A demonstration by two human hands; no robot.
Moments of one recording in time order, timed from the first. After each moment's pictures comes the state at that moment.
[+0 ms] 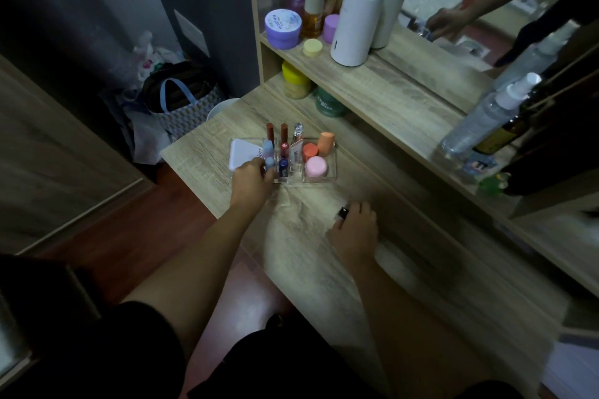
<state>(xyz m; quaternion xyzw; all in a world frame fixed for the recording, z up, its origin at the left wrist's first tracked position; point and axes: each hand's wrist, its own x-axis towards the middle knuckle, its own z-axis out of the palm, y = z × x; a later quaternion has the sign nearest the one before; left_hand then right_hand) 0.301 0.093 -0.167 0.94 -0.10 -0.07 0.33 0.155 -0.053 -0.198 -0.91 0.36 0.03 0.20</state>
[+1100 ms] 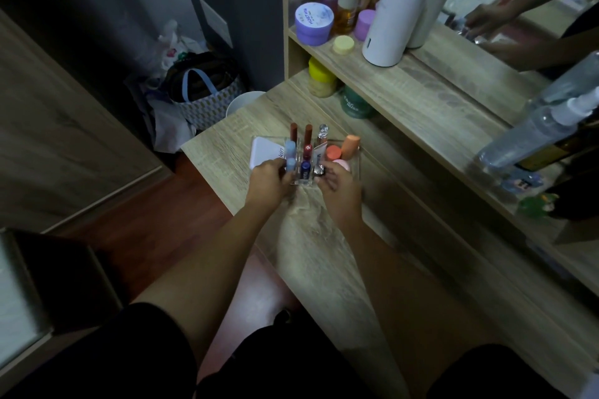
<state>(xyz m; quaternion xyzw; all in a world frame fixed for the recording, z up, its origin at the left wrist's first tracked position) 0.309 0.100 -0.172 0.93 -0.14 -0.08 0.33 0.241 -0.032 -0.186 -0.80 0.22 -0.11 0.55</state>
